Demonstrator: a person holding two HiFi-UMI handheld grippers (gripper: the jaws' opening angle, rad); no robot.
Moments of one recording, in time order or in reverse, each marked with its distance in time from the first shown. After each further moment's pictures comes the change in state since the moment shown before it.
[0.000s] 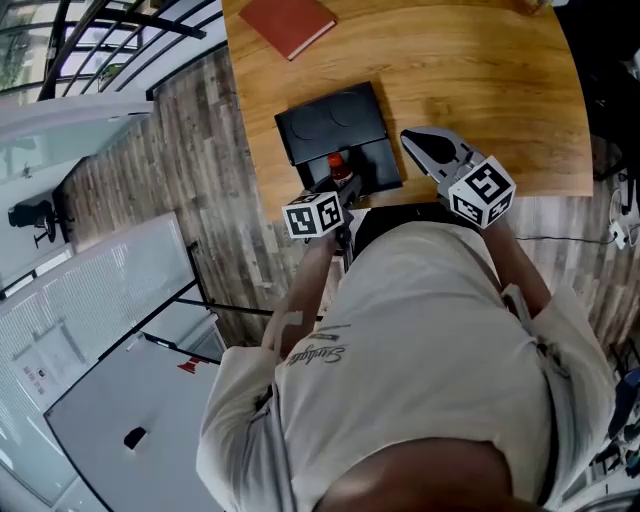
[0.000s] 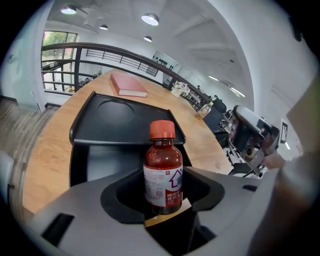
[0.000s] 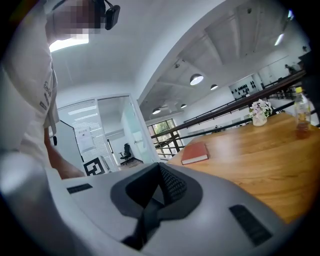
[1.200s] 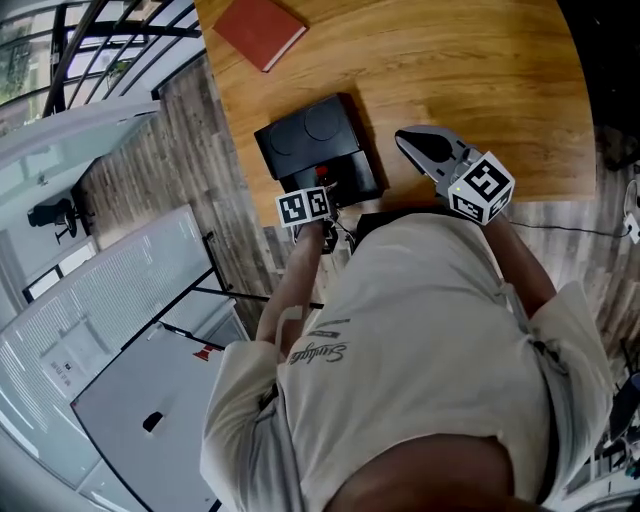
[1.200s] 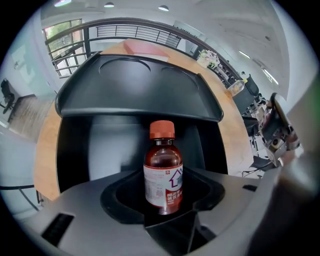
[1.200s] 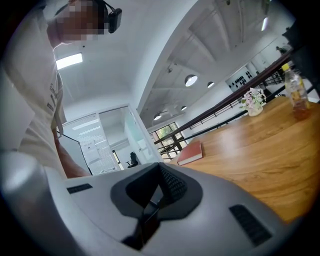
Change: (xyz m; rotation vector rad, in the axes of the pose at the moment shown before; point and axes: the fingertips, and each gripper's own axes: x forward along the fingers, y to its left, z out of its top) left arm 0.050 0.032 -0.042 -0.142 0.305 0.223; right arm -0.034 -0.070 -0.008 0.114 -0.069 0.081
